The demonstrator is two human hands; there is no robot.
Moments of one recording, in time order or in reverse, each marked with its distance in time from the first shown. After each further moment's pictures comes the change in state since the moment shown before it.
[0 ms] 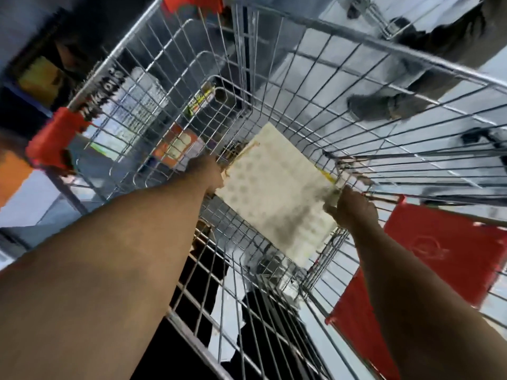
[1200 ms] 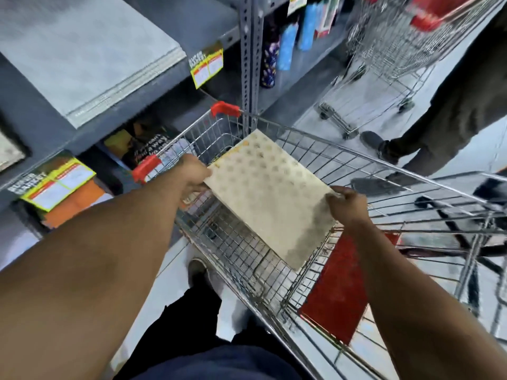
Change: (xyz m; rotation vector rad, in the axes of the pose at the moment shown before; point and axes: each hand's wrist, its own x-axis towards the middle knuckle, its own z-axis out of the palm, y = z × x) left_hand -0.159 -0.031 -0.125 -0.960 0.204 0.028; right_hand -0.107 0.006 -0.151 0.856 0.335 -0.040
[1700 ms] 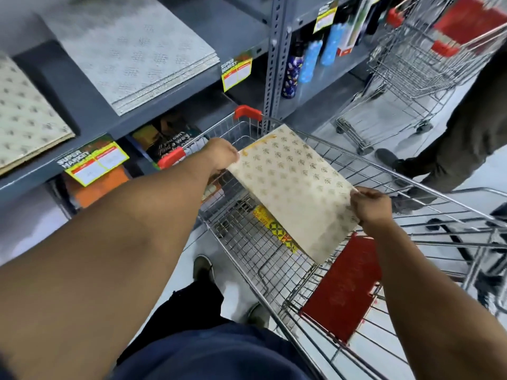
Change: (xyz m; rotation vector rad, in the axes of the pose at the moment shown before) left_hand -0.032 0.025 -0.009 0.124 0.034 0.162; right_hand 0.003 -0.011 -0.027 0.294 -0.032 0.025
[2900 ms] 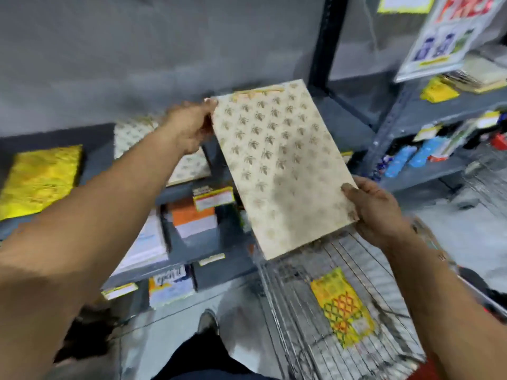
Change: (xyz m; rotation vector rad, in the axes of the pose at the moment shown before) left_hand -0.102 -0.025 -0.277 -1.007 0.461 0.212; right_hand -0.133 -0.226 0.138 0.317 -0.798 -0.316
